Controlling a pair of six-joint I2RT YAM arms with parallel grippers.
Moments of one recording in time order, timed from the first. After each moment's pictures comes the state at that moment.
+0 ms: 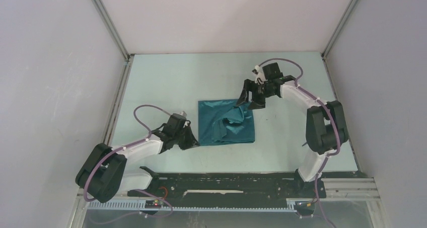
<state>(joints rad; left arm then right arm) -0.53 1.23 0.42 -0.13 0.17 -0.86 0.35 1.76 1.32 -0.58 -0.60 0.43</state>
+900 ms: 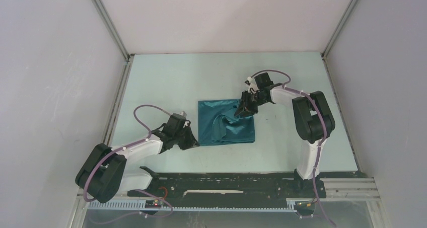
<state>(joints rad) -0.53 1.23 0.42 -0.14 0.17 -0.86 0.33 1.96 1.24 -0.41 -0.69 0.45</state>
